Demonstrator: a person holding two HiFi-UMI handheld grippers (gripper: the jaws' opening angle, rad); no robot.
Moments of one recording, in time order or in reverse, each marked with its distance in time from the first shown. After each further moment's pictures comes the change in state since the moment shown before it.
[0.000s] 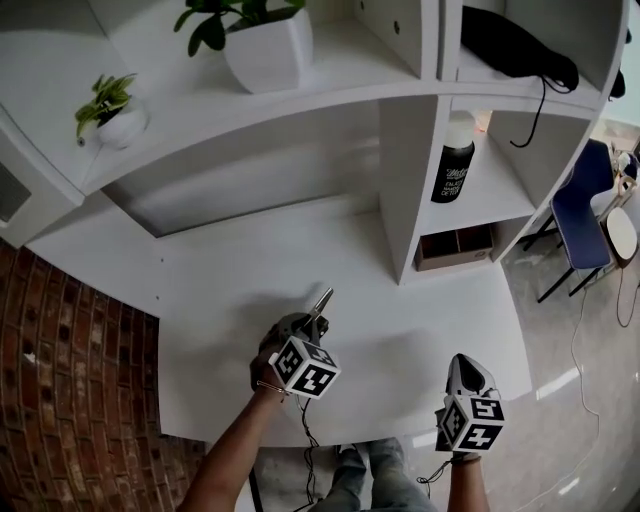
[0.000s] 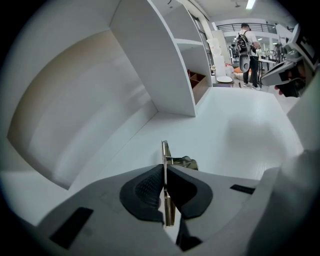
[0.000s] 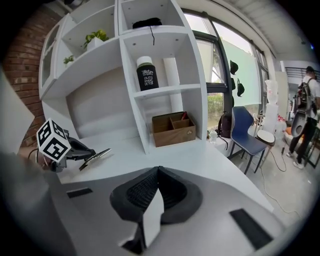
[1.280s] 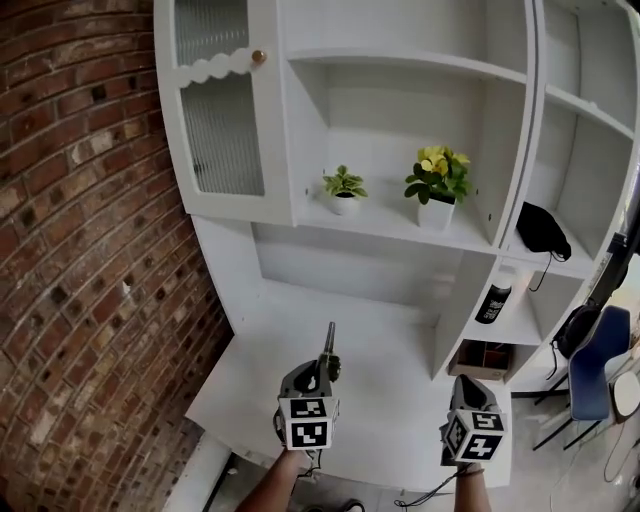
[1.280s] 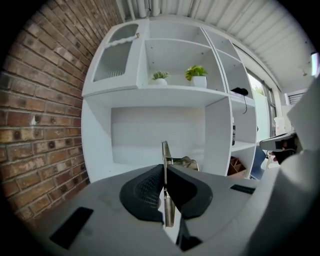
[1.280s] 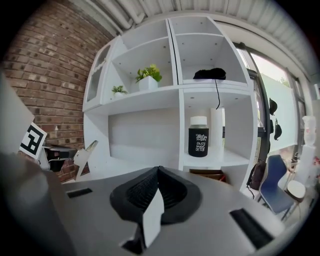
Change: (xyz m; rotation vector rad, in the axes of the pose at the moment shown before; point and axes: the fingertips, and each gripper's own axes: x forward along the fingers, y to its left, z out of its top) left arm -0.245 0.091 -0.018 -0.793 -0.512 0.411; right arm -0.067 0.123 0.162 -0.312 -0.308 0.267
